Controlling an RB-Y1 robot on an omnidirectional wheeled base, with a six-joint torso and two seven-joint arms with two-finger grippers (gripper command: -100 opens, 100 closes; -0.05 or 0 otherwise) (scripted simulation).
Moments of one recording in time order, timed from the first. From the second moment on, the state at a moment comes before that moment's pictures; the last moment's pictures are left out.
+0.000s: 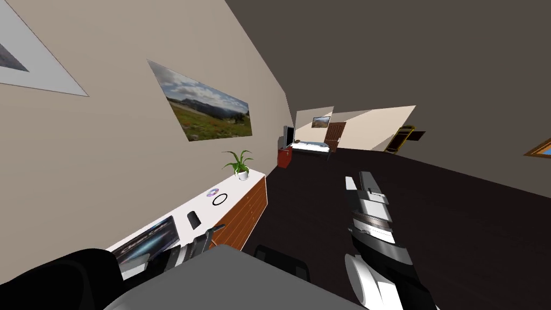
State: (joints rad) left arm 0.75 1.15 -0.36 -1.59 -0.05 -0.52 1.07; right arm 0.47 0.00 0.03 -2.34 0.08 -0.43 0.11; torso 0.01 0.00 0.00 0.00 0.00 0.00
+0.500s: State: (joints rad) left arm 0.79 1.27 -0.43 -1.45 -0.09 -0.52 1.19; right arm 0.48 0.00 0.02 -2.34 0.08 -0.43 0.11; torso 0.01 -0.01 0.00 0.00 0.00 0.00
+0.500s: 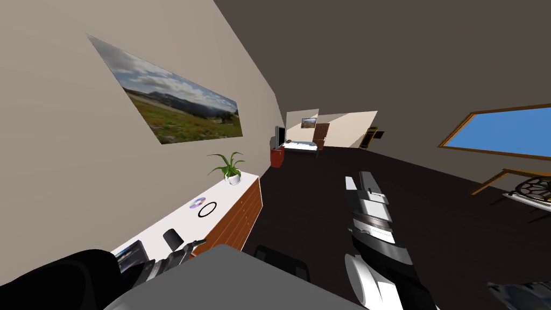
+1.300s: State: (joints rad) left arm 0.85 1.36 -0.54 -1.31 -0.16 -0.43 1.35; right arm 0.48 0.00 0.02 -2.34 0.08 -0.43 0.11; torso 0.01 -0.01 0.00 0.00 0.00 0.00
